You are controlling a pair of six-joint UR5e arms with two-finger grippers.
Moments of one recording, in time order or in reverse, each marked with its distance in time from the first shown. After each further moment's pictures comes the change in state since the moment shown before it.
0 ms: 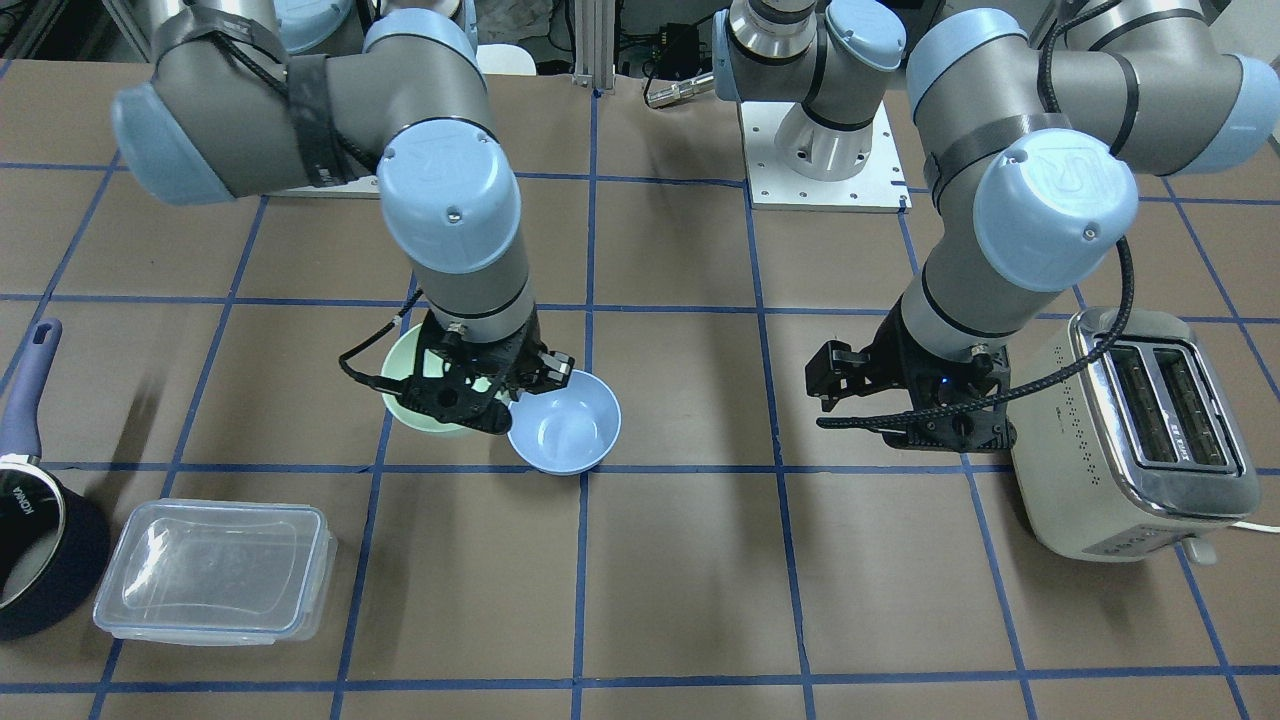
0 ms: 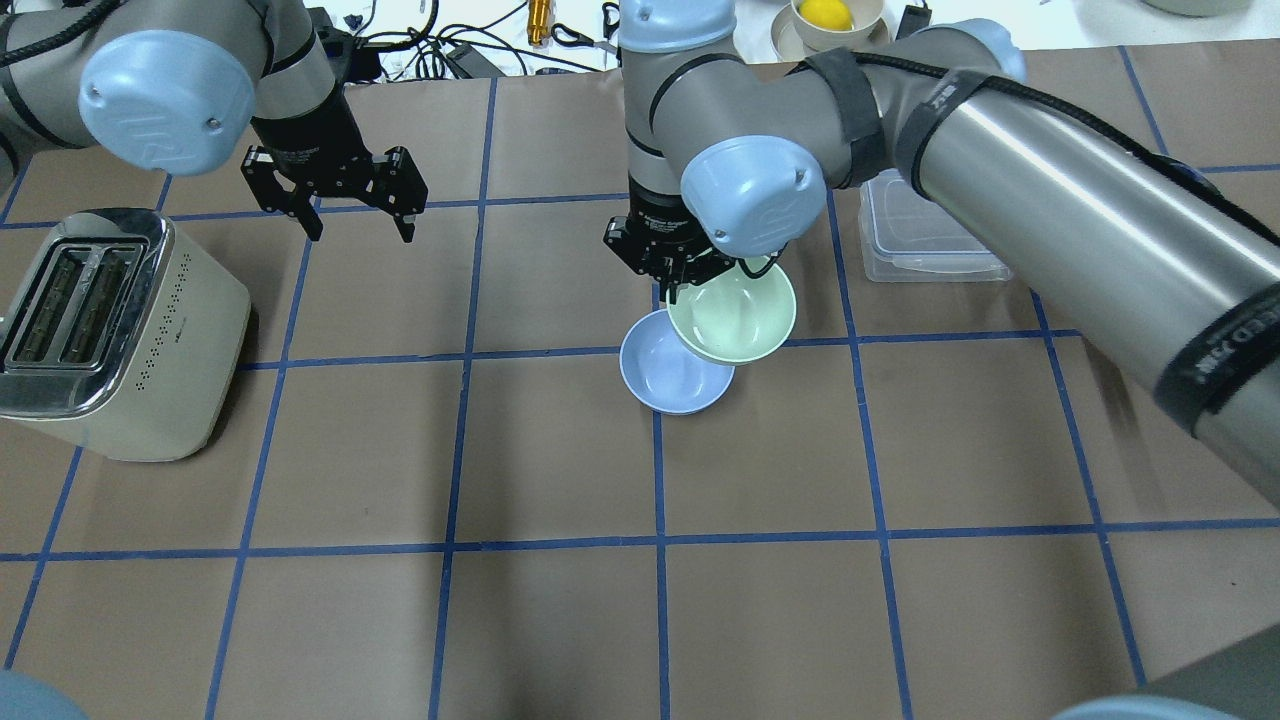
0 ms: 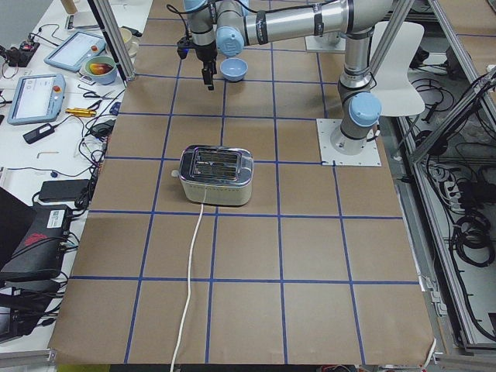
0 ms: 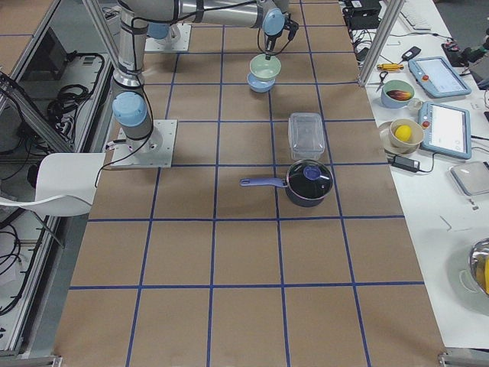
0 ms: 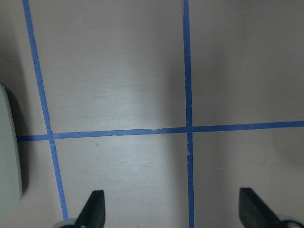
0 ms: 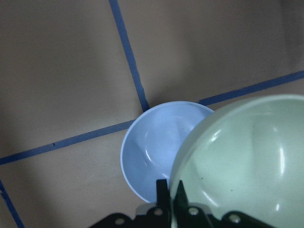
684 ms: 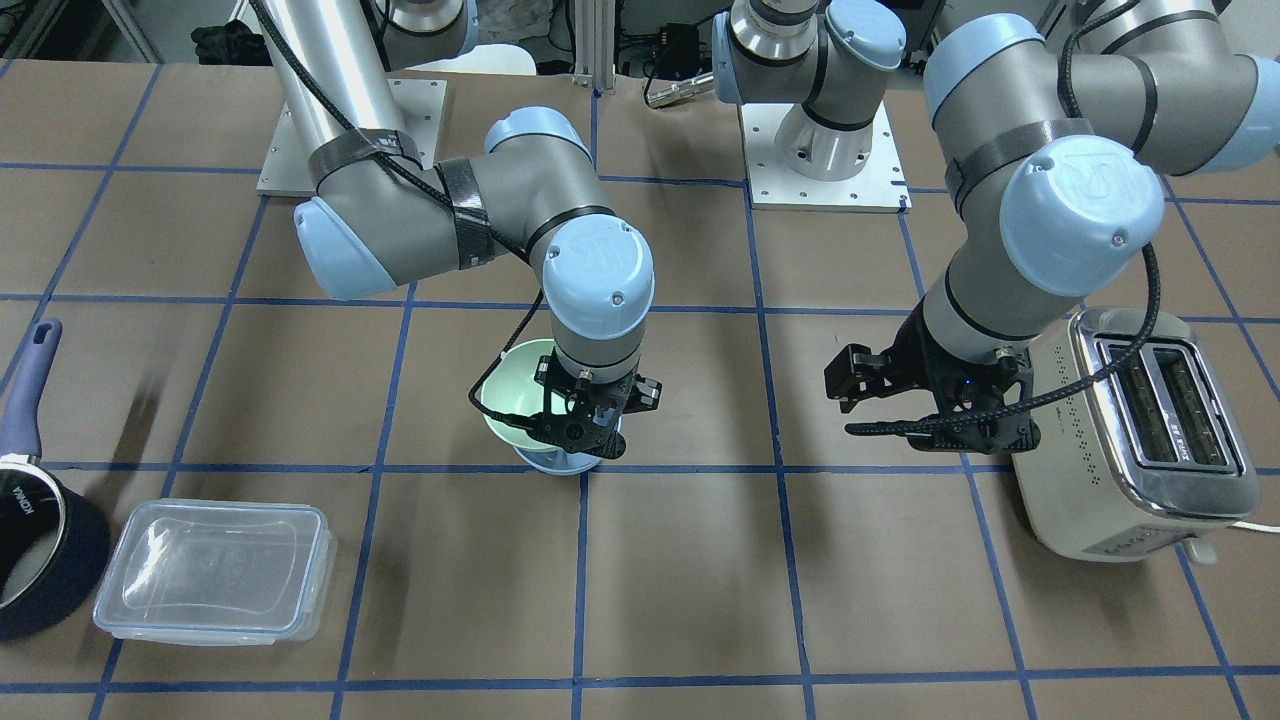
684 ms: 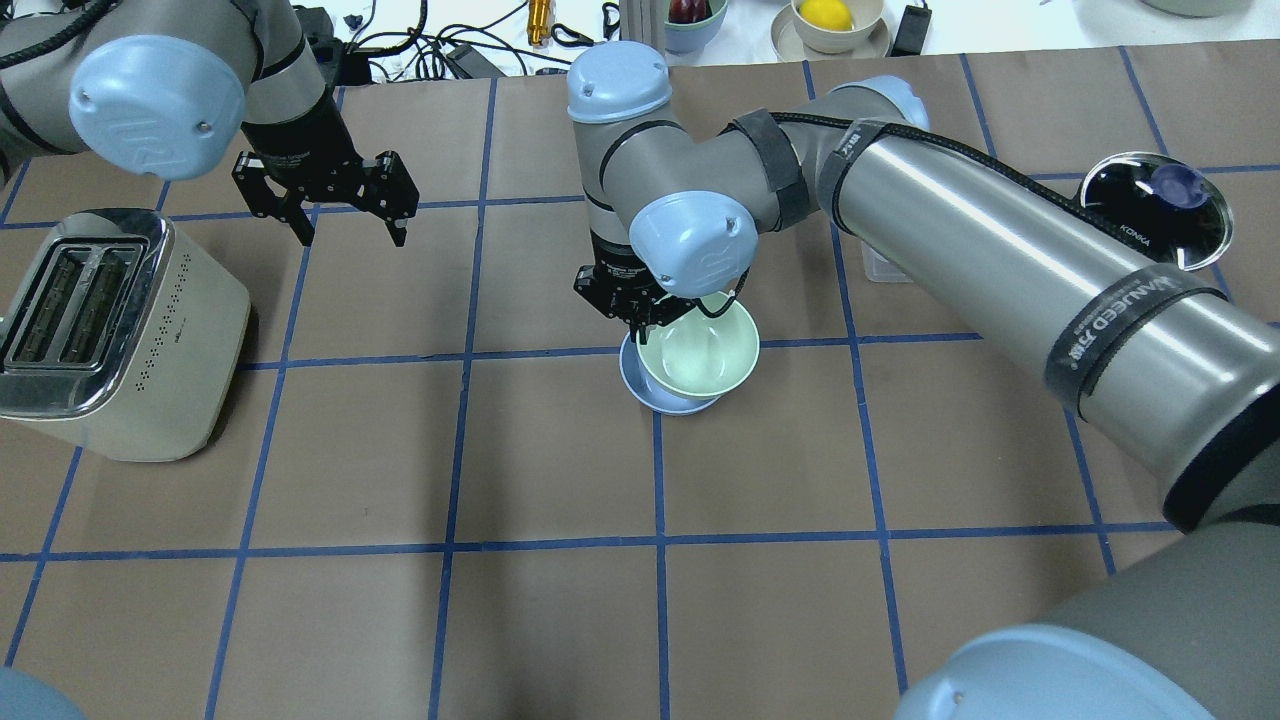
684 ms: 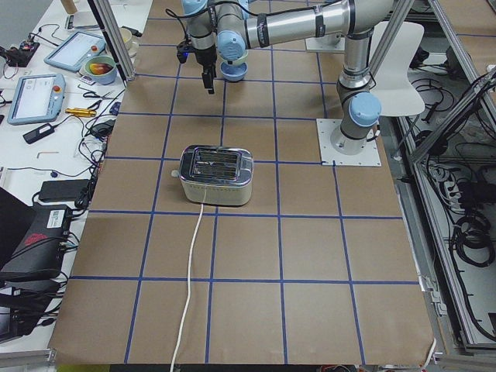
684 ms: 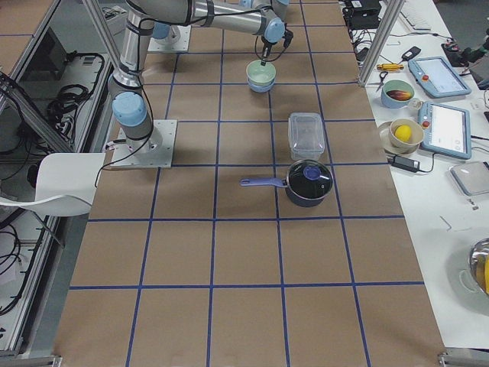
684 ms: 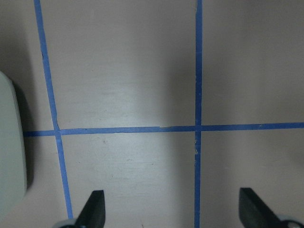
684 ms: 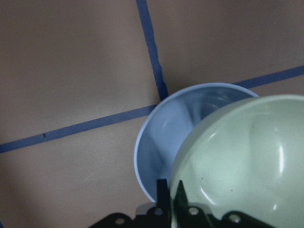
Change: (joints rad) left arm 0.008 0.002 -0.009 0.000 0.002 -0.001; right arm 0.041 0.079 0.001 -0.012 0.003 0.008
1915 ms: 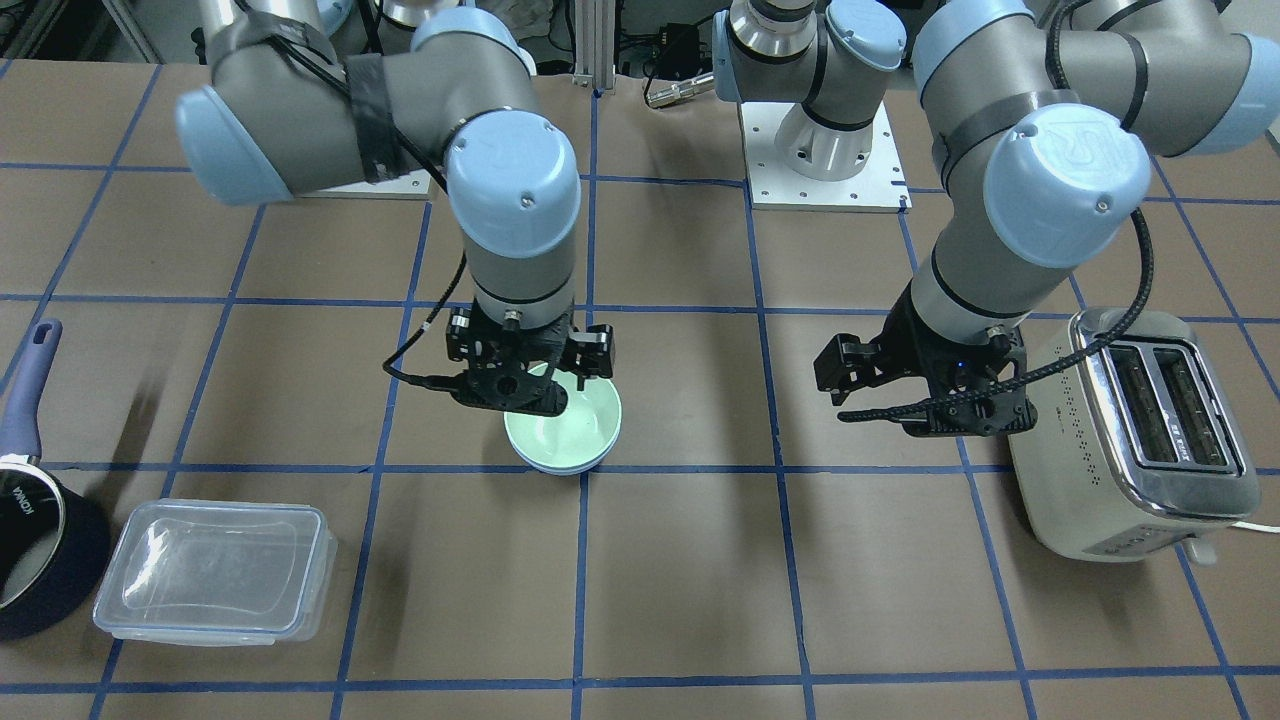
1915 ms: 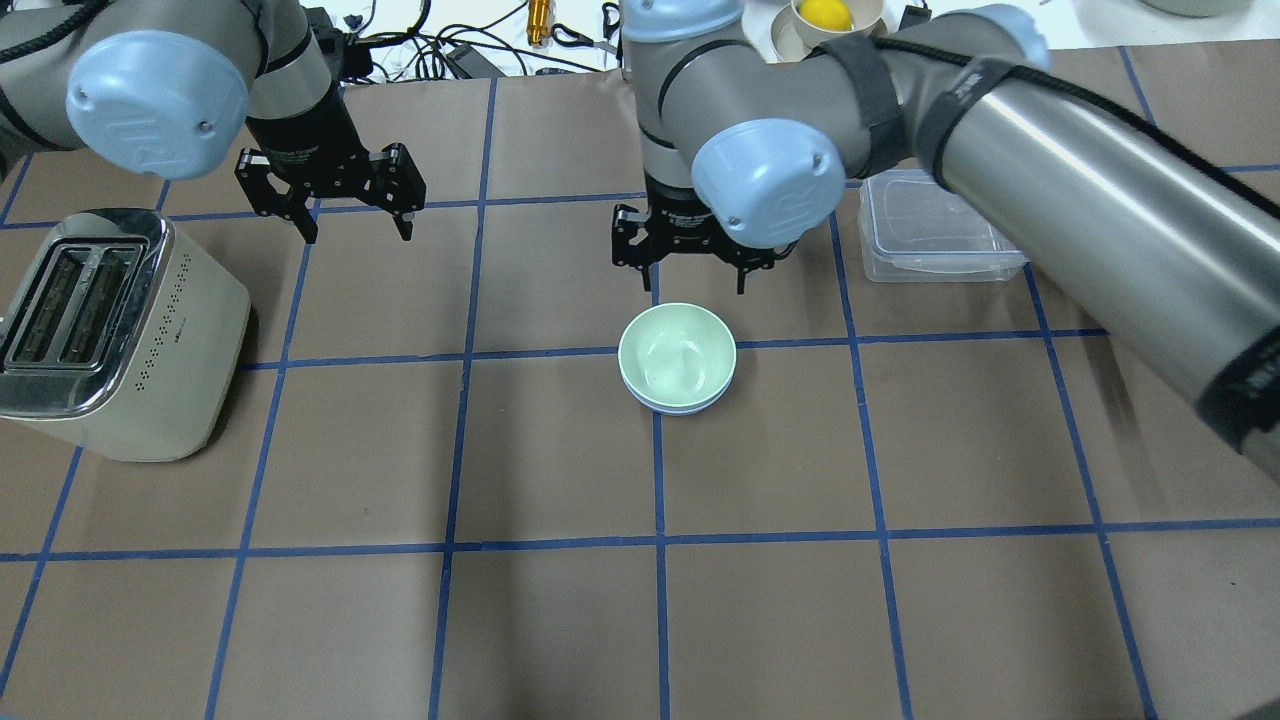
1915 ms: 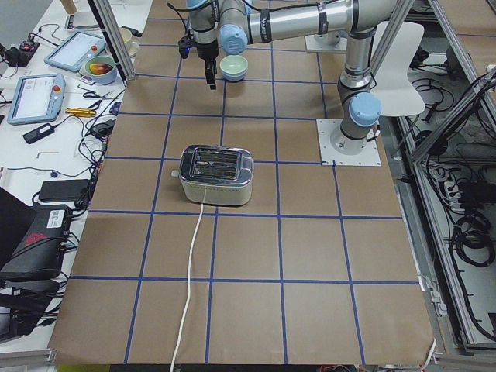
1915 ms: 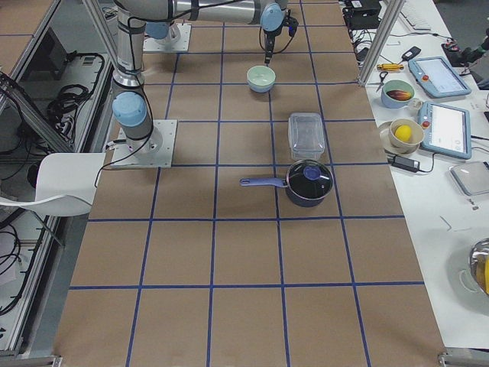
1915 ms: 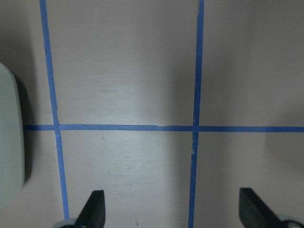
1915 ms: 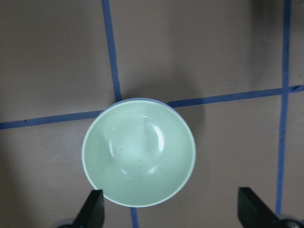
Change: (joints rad) left arm -0.037 0.028 0.002 -0.005 0.003 -0.082; right arm -0.109 -0.180 -0.003 0.143 -0.065 -0.266
